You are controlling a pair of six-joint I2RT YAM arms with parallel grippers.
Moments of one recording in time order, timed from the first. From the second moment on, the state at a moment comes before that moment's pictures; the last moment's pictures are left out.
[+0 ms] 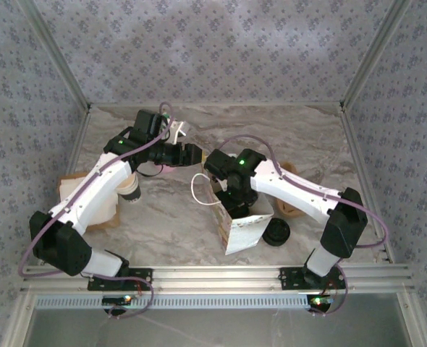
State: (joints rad) left arm -0.46 1.42 1.33 -0.72 0.64 -0.43; right arm 0.93 1.64 1.49 -1.30 -0.02 0.38
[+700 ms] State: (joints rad) left arm -0.46 1.42 1.33 -0.72 0.64 -0.43; right arm 0.93 1.64 1.48 -1.30 -0.04 0.38
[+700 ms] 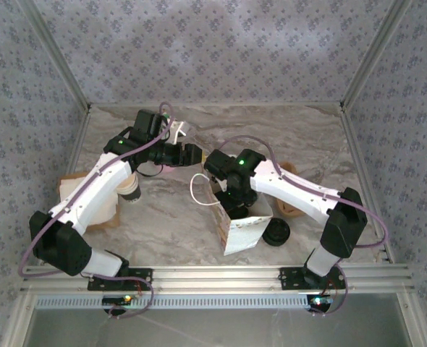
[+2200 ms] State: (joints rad) left arm -0.46 1.42 1.33 -0.72 0.64 -0.43; right arm 0.93 1.65 1.43 -1.21 -0.07 0.38
